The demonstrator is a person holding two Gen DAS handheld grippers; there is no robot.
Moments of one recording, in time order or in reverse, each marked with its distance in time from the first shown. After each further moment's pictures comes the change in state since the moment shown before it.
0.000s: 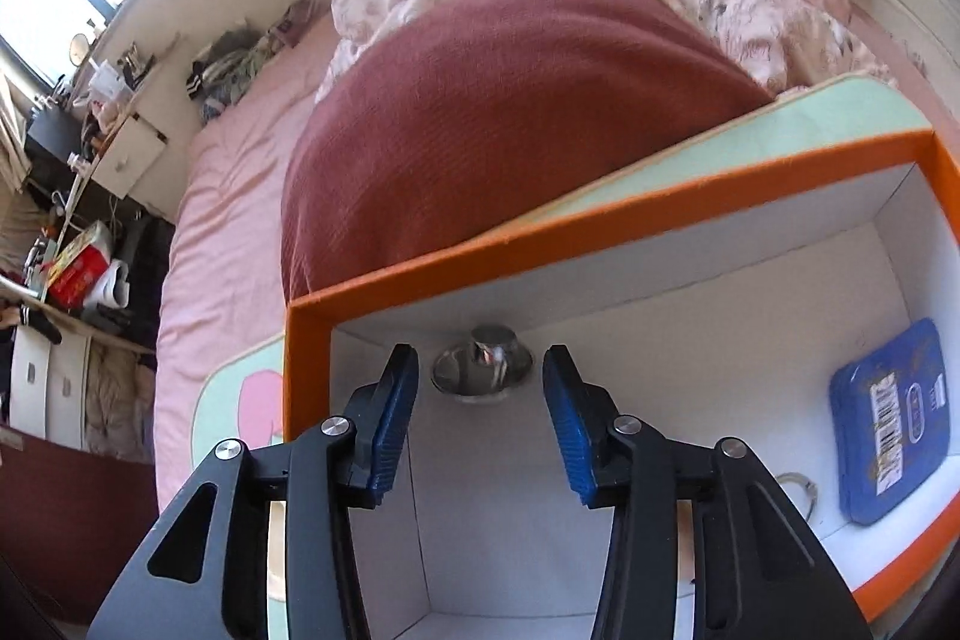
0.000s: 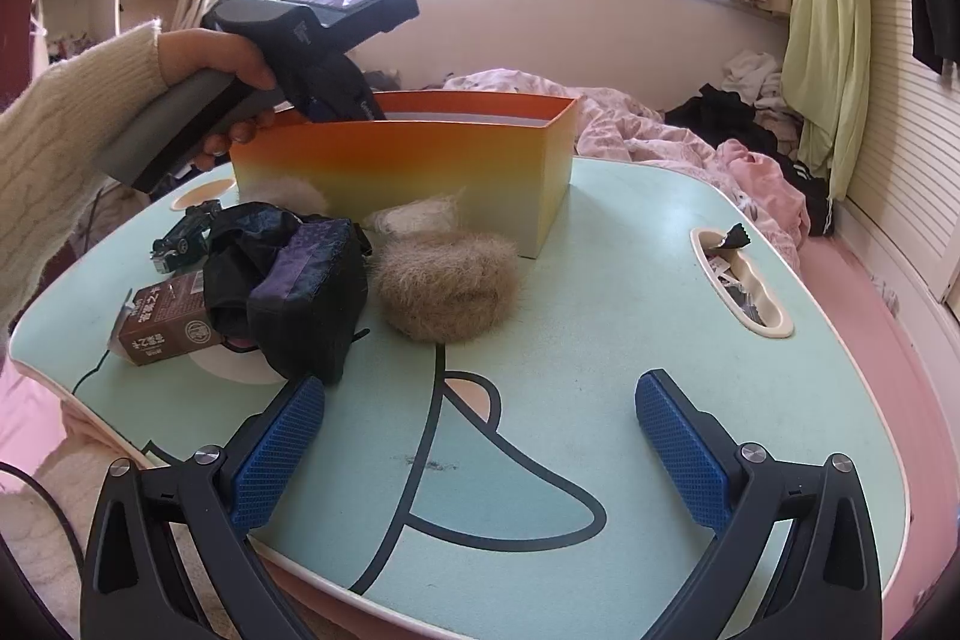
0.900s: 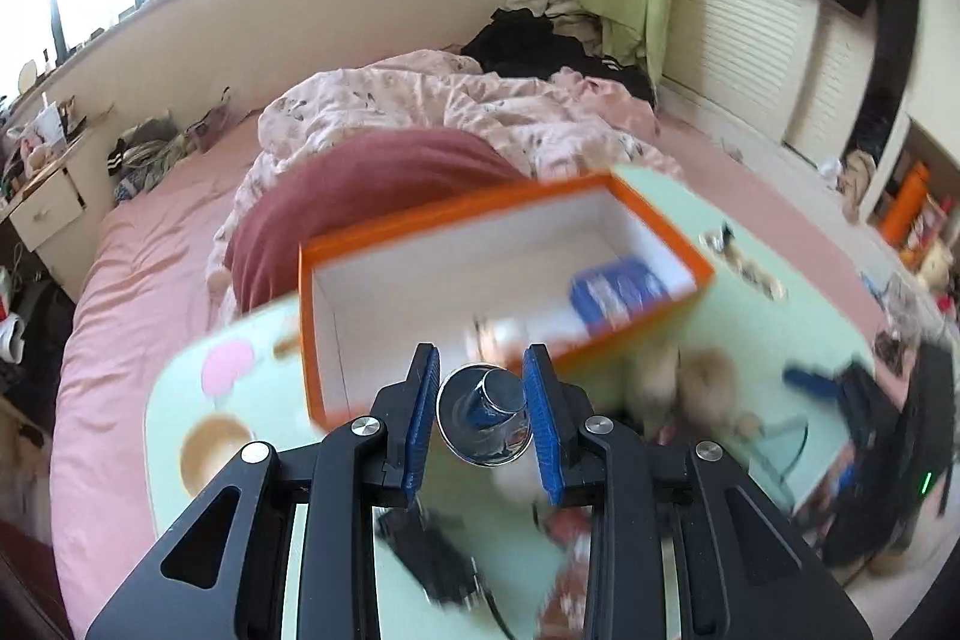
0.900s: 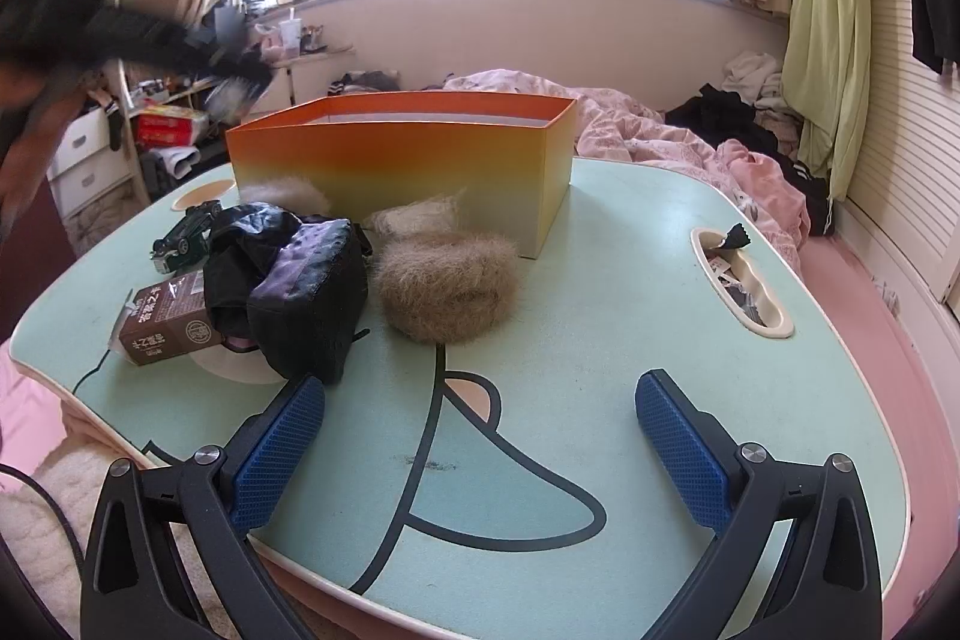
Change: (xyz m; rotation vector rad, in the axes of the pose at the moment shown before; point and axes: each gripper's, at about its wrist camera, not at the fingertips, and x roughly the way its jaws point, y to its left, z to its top) left arm -0.125 0.028 -0.124 0.026 -0.371 -0.381; right arm 0.000 0.000 0.000 -0.001 -0.002 0.000
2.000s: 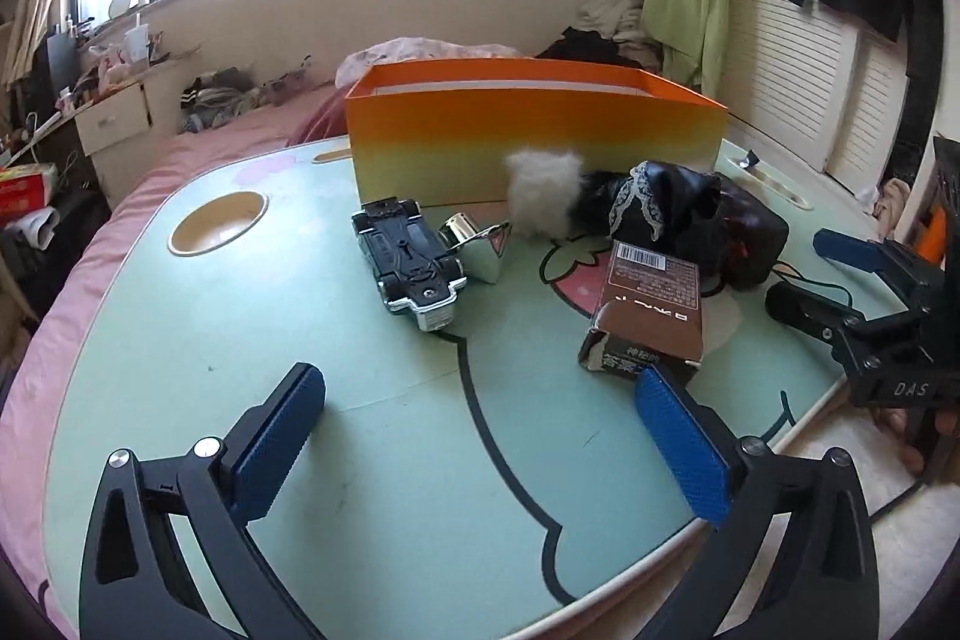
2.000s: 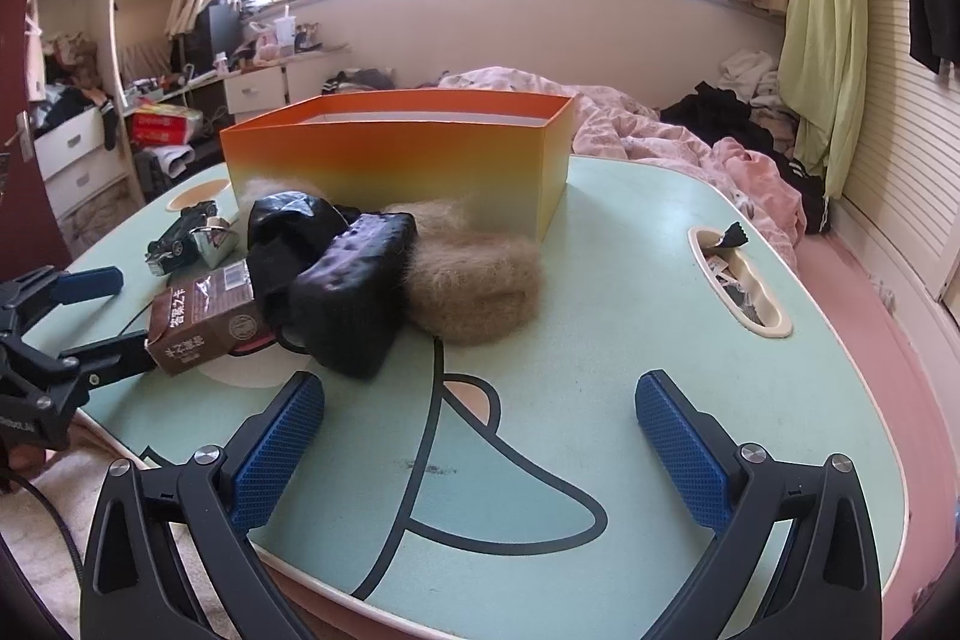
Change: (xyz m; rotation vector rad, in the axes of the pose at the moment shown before) left arm 0.005 -0.025 -0.145 -0.187 -0.127 0.116; right arm 0.002 0.001 0.003 0.004 0.008 -0.016
